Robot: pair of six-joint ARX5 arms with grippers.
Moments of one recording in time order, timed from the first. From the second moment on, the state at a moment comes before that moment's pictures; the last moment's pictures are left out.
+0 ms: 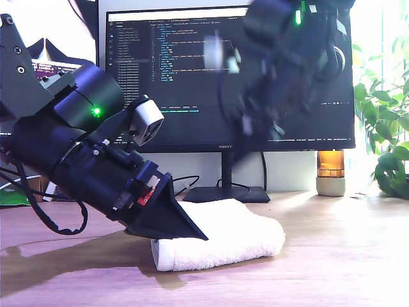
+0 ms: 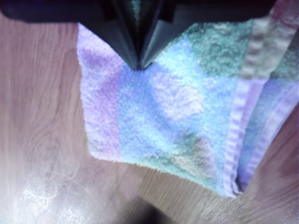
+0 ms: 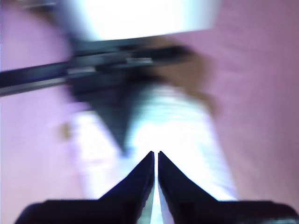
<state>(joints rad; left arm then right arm) -0.59 1.77 0.68 0.29 0.60 0.18 0.56 1.70 1.24 -0.68 -0.50 -0.96</state>
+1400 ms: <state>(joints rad) -0.56 1.36 0.64 0.00 0.58 0.18 0.47 1.85 1.23 -0.59 -0.83 -1.03</state>
